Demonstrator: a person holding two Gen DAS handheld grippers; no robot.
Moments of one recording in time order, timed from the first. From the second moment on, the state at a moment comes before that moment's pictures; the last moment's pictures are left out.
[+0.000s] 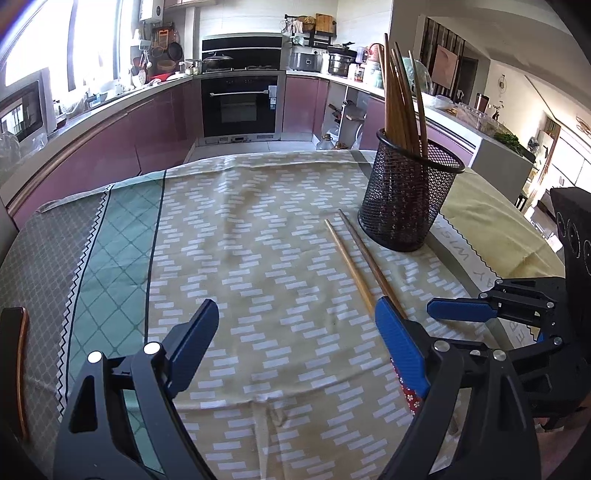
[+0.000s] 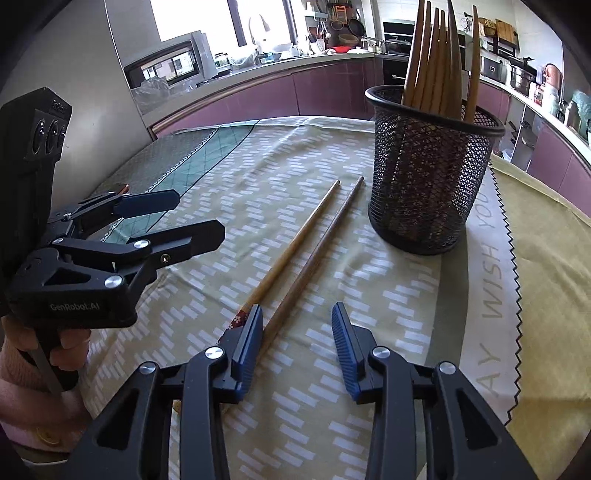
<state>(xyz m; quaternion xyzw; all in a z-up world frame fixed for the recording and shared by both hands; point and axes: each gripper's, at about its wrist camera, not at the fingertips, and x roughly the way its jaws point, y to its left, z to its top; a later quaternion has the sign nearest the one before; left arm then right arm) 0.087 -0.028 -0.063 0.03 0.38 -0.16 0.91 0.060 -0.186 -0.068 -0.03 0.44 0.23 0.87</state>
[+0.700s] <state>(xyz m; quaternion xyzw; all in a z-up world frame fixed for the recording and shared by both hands) 0.106 -0.073 -0.085 0.07 0.43 -0.20 0.88 0.067 -0.205 -0.067 -0.01 0.44 0.22 0.87</state>
